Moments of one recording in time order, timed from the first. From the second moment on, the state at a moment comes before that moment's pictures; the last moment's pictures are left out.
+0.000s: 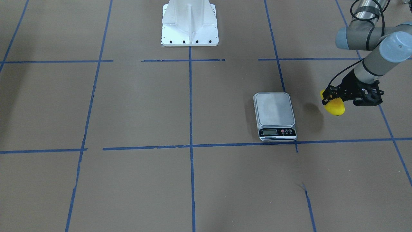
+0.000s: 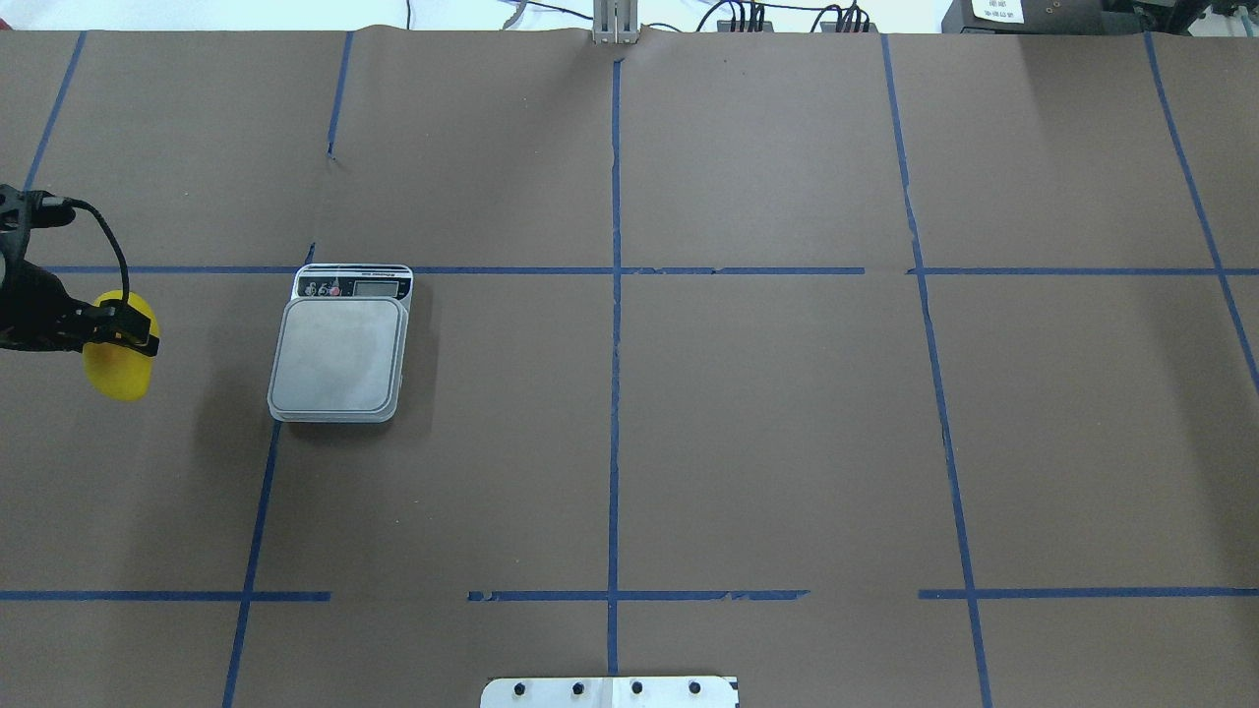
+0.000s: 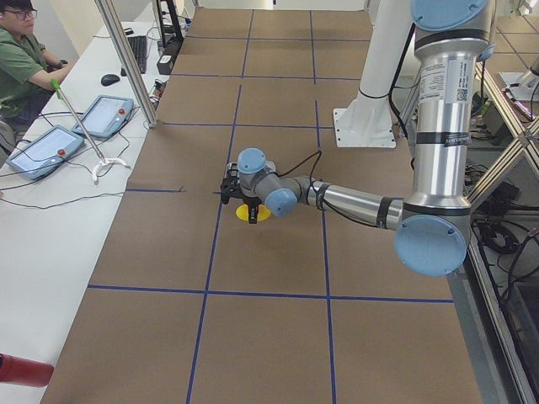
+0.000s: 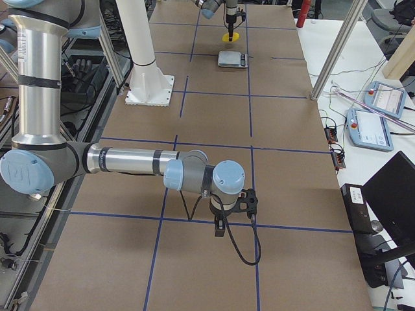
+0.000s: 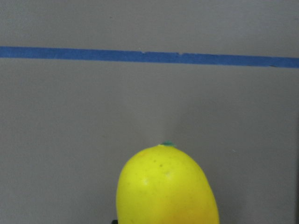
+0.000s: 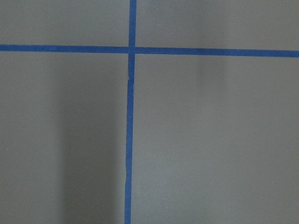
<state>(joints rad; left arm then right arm) -0.99 -1.56 -1.78 -2.02 -2.24 -0.87 1.62 -1.66 1.66 -1.68 2.35 -0.12</state>
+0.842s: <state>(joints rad) -0.89 -1.90 -1.75 -1.73 -2.24 -1.04 1.62 -1.66 1.66 -1.68 2.35 -0.12</state>
